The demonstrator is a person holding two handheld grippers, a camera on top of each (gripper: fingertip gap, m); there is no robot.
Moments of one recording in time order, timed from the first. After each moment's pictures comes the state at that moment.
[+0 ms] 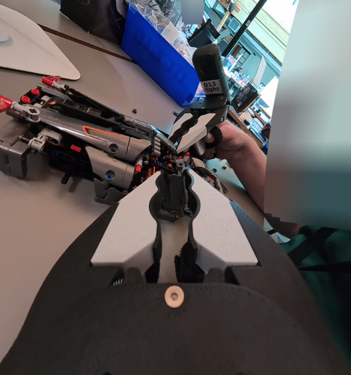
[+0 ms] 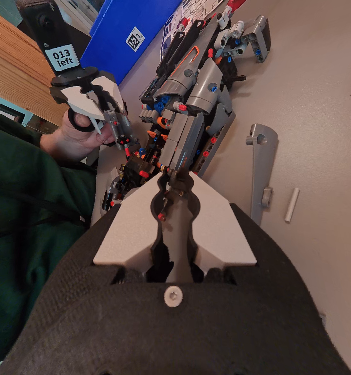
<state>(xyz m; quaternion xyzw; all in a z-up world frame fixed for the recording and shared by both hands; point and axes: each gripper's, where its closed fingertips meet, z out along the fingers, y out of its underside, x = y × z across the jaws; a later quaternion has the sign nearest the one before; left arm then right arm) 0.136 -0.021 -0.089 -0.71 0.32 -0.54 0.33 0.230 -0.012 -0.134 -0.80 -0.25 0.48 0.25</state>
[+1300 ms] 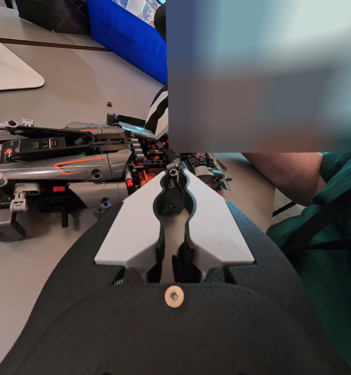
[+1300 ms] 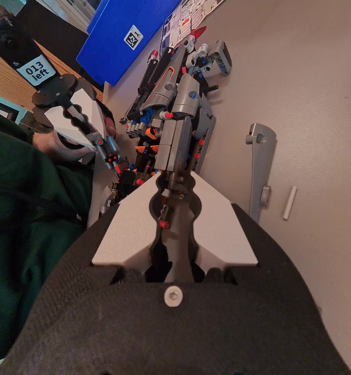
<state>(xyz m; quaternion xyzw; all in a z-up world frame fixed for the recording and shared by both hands) 0.151 -0.059 -0.090 -0.69 0.42 -0.48 0.35 0.232 -0.013 -0.134 -0.80 -0.26 0.47 0.25</state>
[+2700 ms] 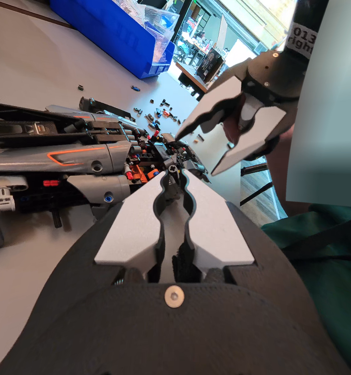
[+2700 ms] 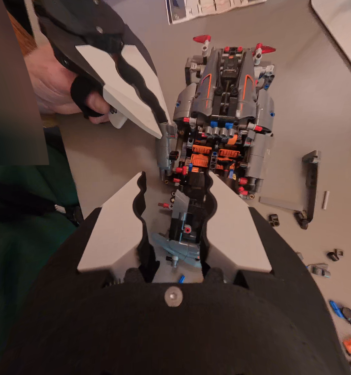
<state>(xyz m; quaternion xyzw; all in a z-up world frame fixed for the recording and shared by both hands) 0.142 -0.069 -0.091 -0.66 0.40 -0.57 0.27 0.170 -0.084 -0.092 -0.86 -0.36 0.19 0.31</state>
